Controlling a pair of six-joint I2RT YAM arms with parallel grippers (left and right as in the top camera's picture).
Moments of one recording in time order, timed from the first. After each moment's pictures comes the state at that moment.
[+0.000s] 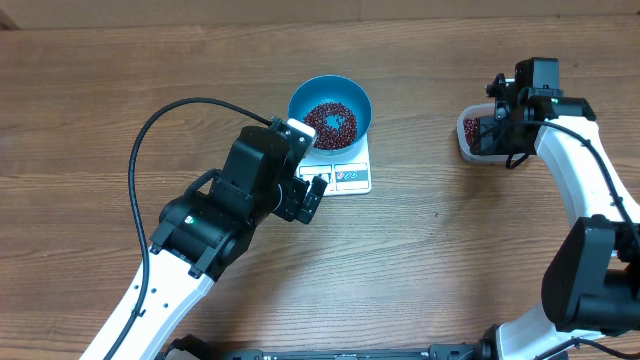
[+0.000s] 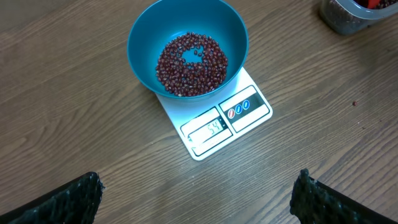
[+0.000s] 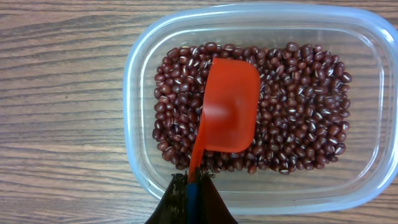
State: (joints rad) left arm -0.55 1.20 1.17 -0.79 -0.08 -0.02; right arm -0.09 1.78 1.35 -0.81 -0.05 -0.11
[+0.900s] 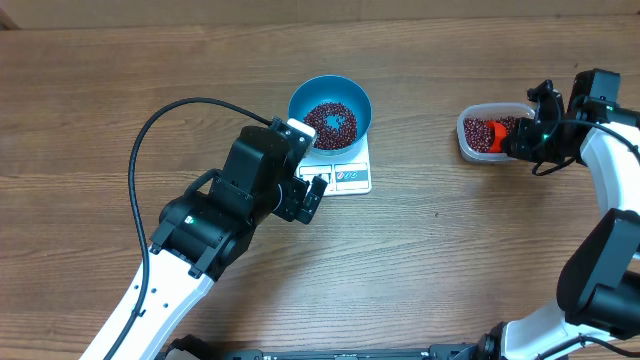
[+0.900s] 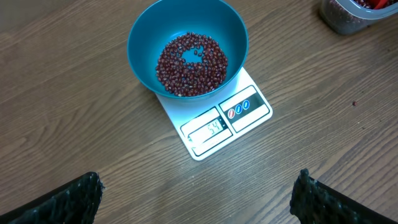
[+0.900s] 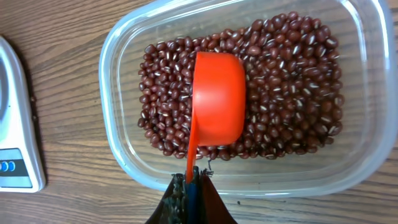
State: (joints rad) left arm -0.55 1.20 1.17 -0.79 -0.08 -0.02; right arm -0.32 1.80 1.35 -0.84 -0.38 -0.14
